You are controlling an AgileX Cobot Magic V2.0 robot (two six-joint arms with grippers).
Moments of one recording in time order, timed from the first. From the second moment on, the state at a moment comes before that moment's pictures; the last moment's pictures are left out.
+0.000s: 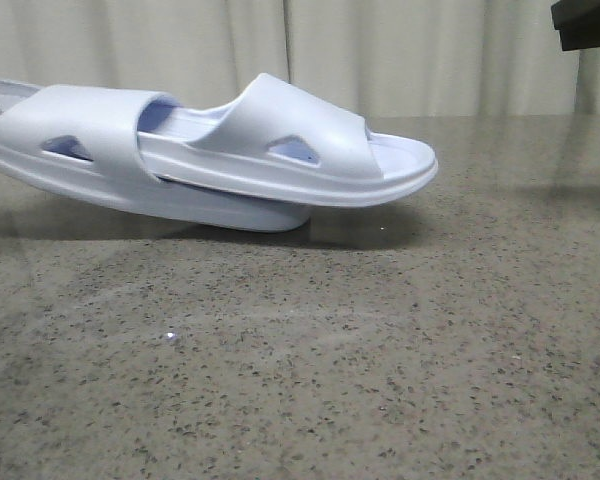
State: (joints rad) left arm 0.18 1.31 -0.72 -1.40 0.88 1.15; right arm -0.30 1.50 -1.00 1.36 1.18 -1.15
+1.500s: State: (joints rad) left arm -0.22 0.77 -0.58 -1.20 0.22 1.19; right arm 0.26 0.93 -0.52 1.35 0.27 -1.29
